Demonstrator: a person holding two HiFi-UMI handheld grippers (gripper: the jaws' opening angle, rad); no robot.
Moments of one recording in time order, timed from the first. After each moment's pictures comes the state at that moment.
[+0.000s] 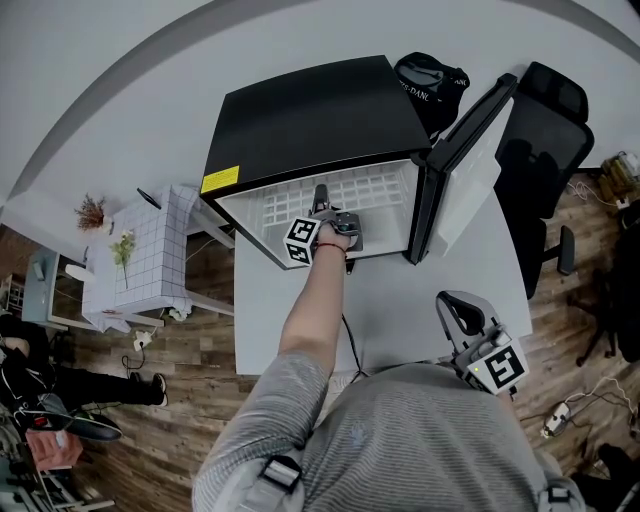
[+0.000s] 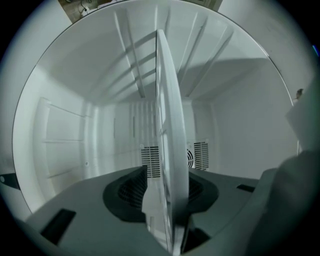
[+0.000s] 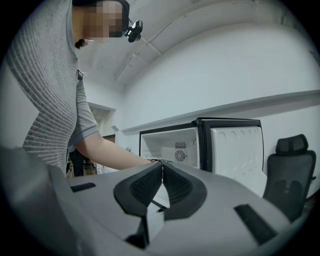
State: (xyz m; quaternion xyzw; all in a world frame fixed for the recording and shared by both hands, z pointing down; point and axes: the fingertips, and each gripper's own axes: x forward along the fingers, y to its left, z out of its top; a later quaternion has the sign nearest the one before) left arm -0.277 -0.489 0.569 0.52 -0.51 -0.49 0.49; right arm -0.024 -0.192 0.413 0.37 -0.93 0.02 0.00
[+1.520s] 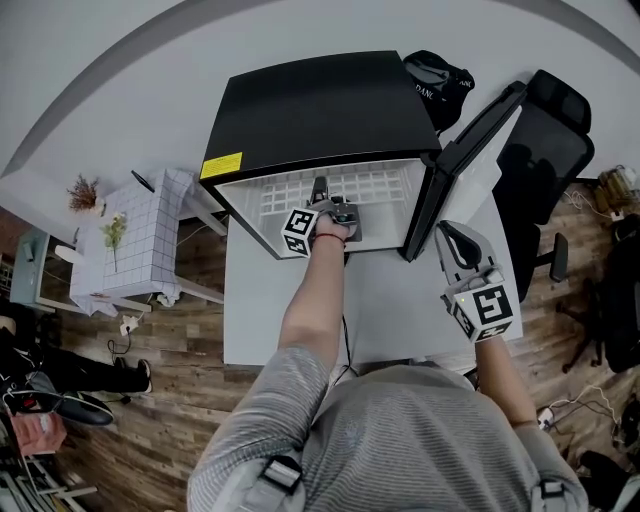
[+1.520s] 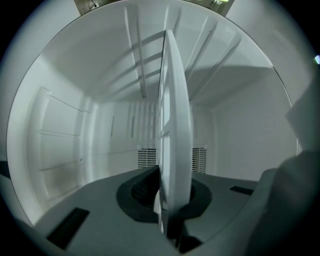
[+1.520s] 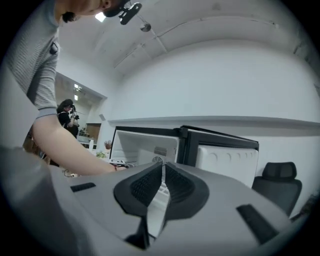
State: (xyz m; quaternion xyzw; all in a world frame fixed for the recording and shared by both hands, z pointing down) left arm -0.281 -0.493 0.563 0.50 -0.49 -0.52 0.48; right arm -0.023 -0.308 0.387 0.45 -0.89 -0.06 0.04
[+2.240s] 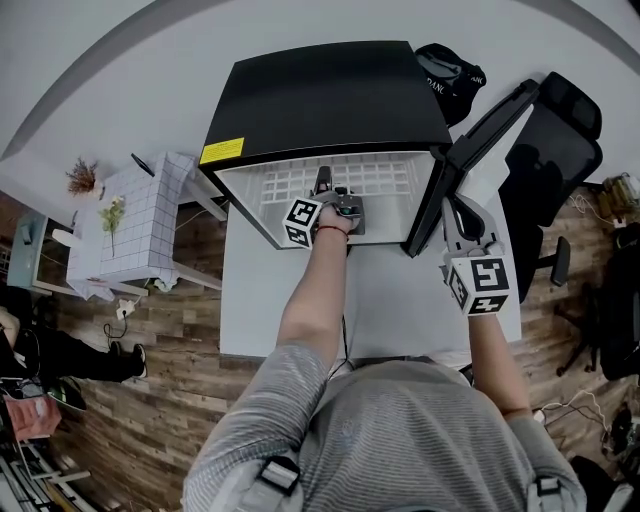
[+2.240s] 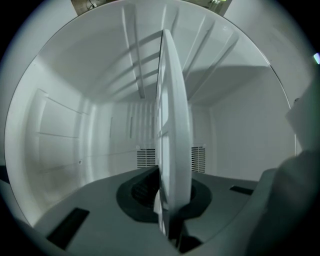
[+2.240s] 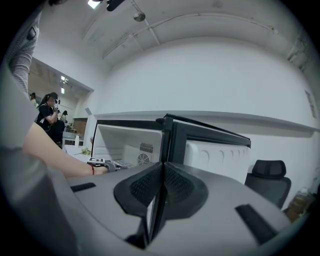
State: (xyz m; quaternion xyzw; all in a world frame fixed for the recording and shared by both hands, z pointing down) left arm -0.280 -0.493 0.562 0.51 -0.49 -0.52 0.48; right arm -0.015 -0.360 0.392 0.51 -0.86 -0.04 0.06
